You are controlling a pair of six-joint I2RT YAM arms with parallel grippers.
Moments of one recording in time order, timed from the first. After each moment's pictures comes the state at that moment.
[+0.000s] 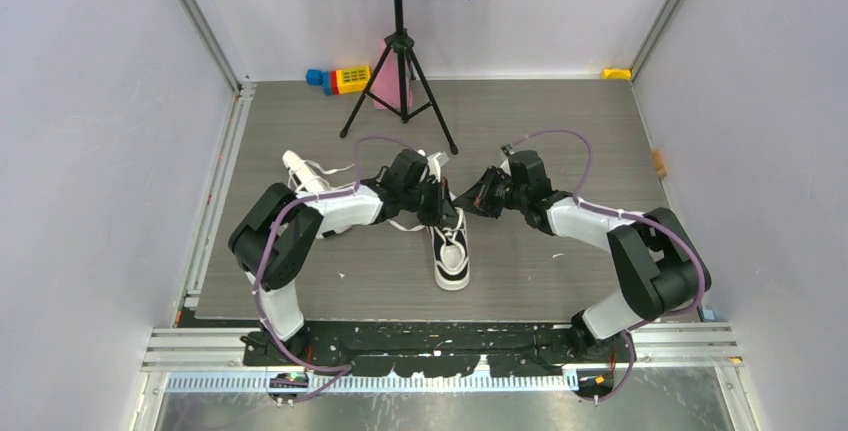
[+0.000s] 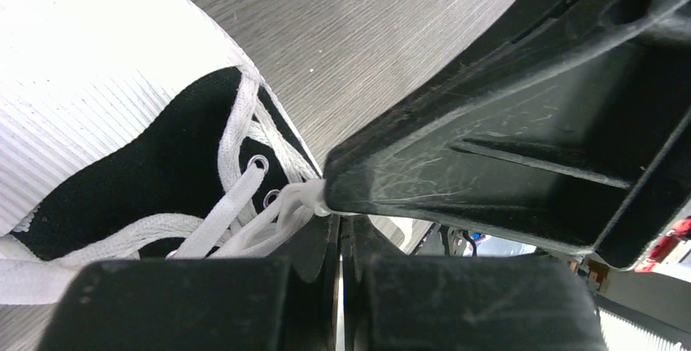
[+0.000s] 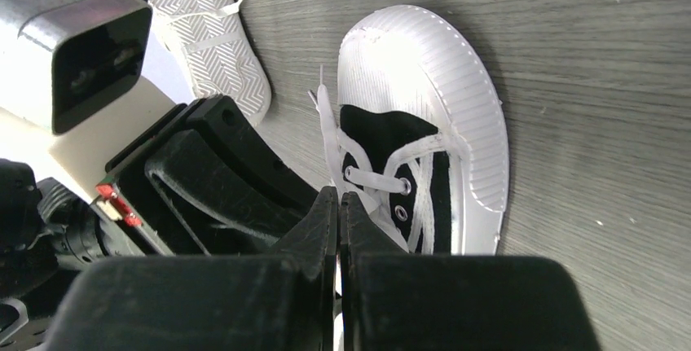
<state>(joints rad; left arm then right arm) -0.71 1.80 1.02 0.06 0.51 -0.74 0.43 1.53 0.69 0.23 -0.46 0.99</state>
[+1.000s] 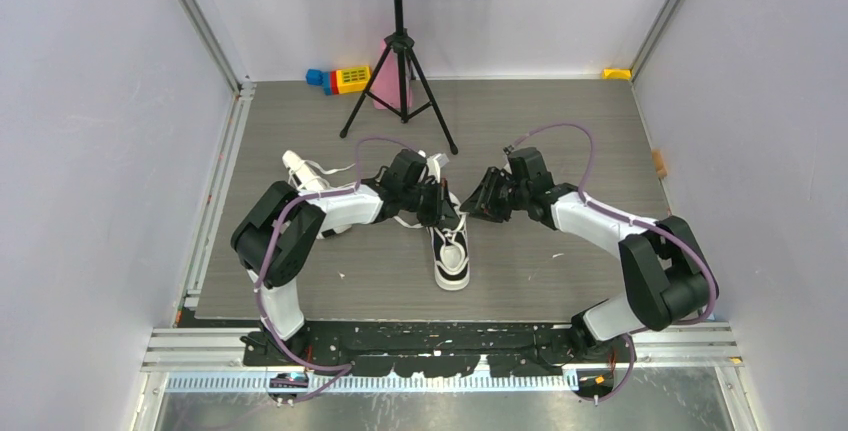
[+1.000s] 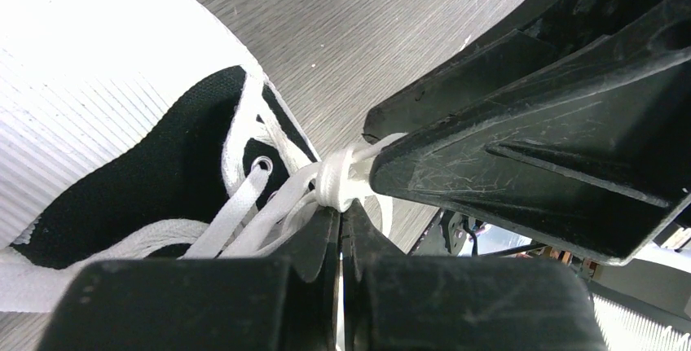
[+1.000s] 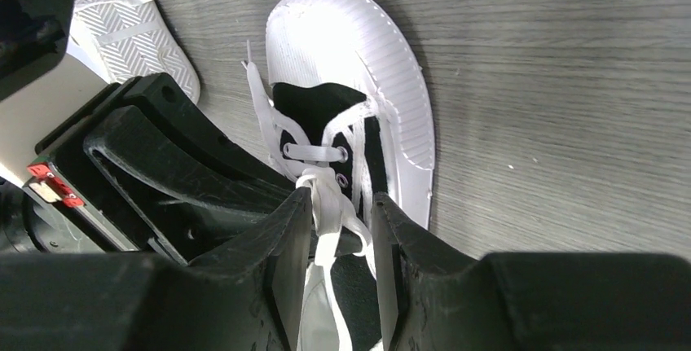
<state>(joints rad) -0.69 1.82 1.02 0.06 0.55 -0.73 0.43 1.47 0.77 -0.06 -0.37 0.85</state>
